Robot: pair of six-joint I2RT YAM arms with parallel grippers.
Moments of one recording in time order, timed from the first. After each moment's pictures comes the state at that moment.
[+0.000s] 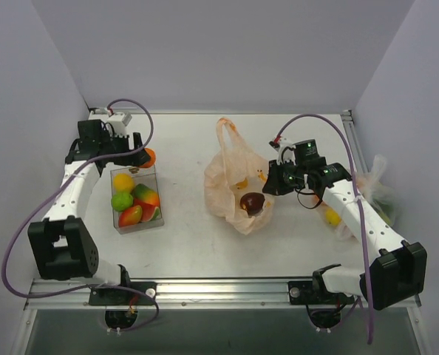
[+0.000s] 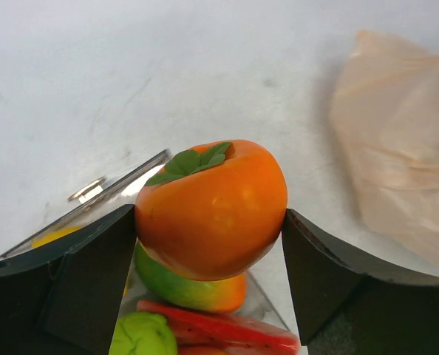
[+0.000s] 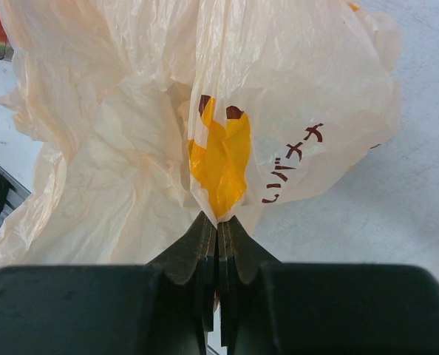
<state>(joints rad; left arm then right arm) 0.10 1.49 1.20 -0.46 0.48 0.06 0.34 1.26 1.04 -0.65 -0.40 0.05</state>
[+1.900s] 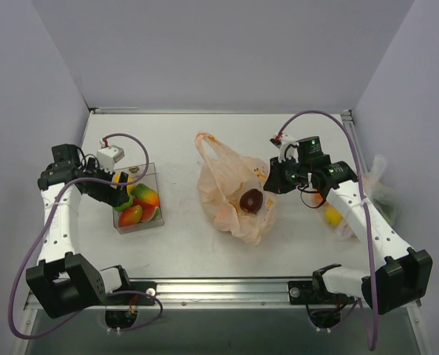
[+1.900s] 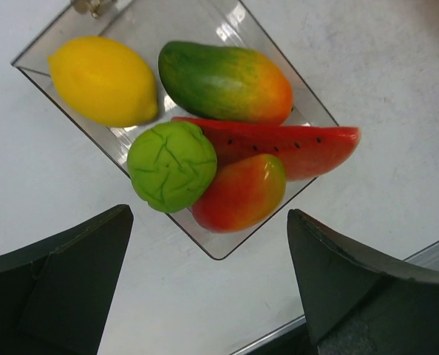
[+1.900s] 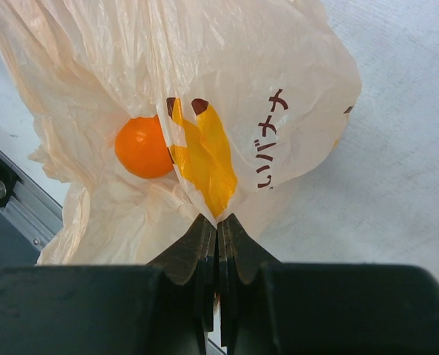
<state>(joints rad) 0.29 1.21 1.15 -0.99 0.52 0.63 0.34 1.23 1.10 -0.71 -0.41 0.02</state>
